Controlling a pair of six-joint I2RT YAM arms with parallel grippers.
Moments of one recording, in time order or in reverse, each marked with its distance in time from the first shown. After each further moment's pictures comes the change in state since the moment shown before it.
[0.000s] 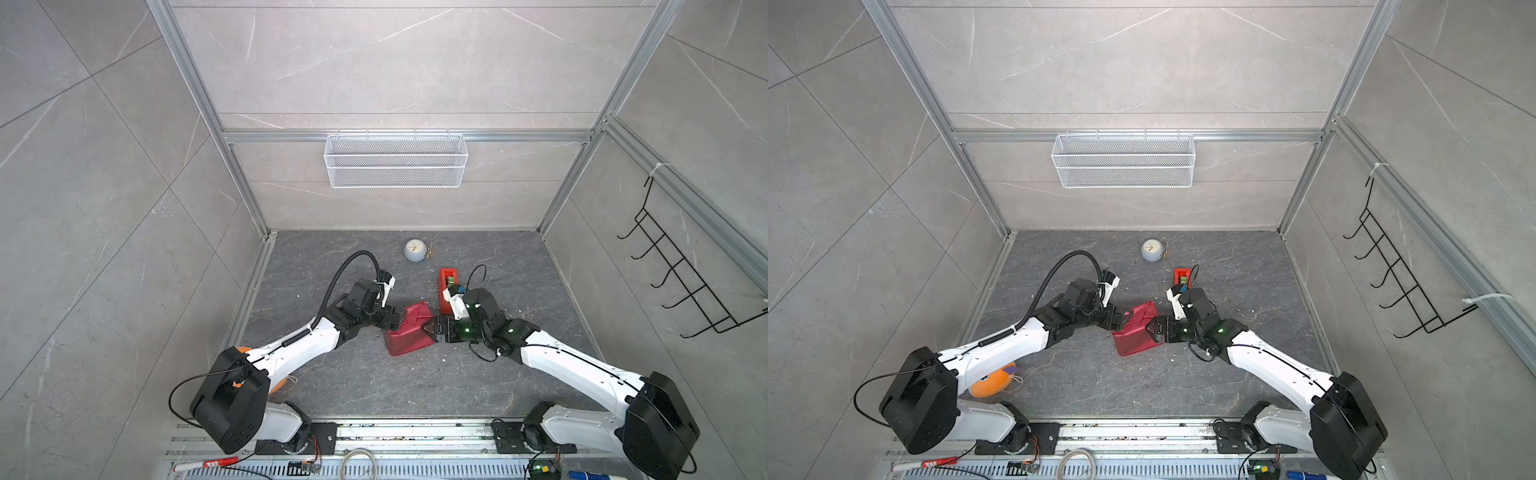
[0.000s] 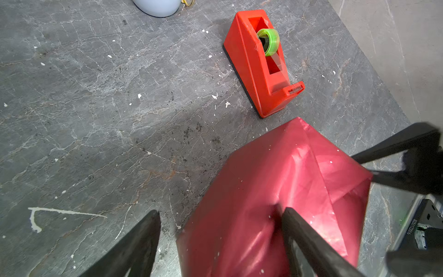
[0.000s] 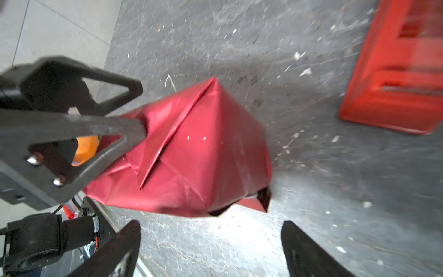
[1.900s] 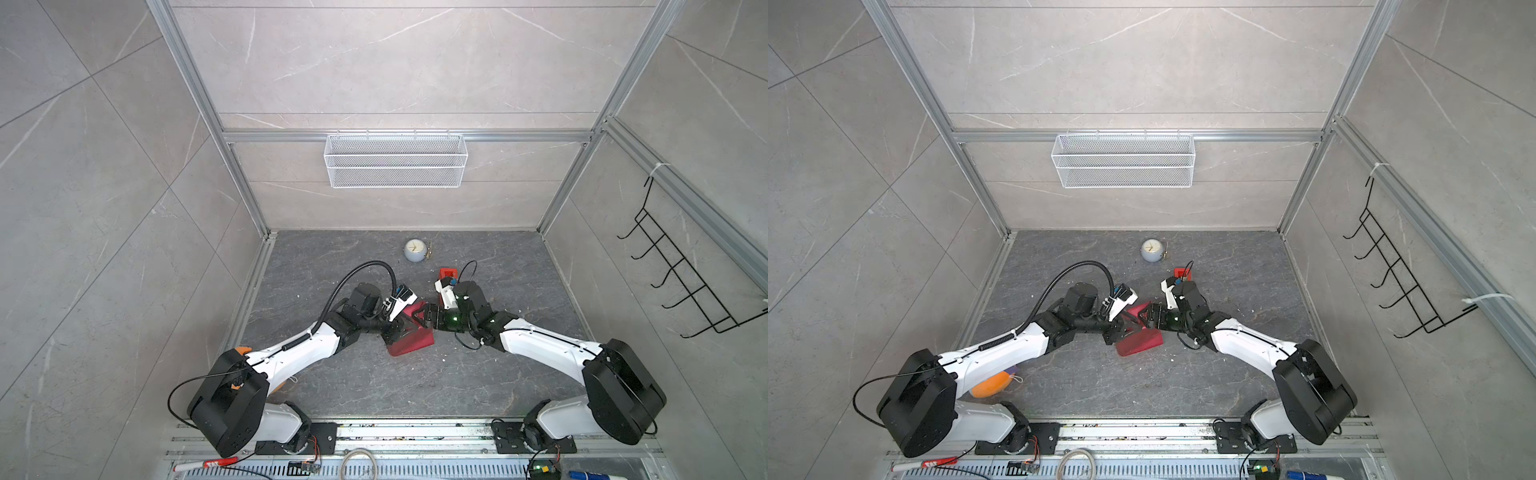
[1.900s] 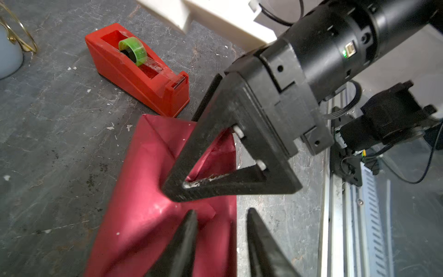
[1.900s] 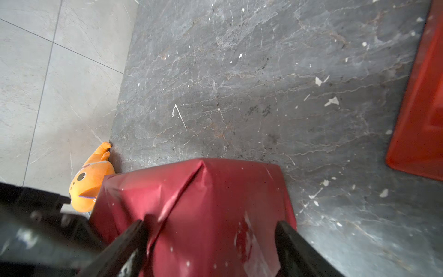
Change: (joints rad) left arm -0.023 -0.027 -0.051 0.107 0.388 0.312; right arm -0.005 0.219 -0.010 0.302 -0.061 0.113
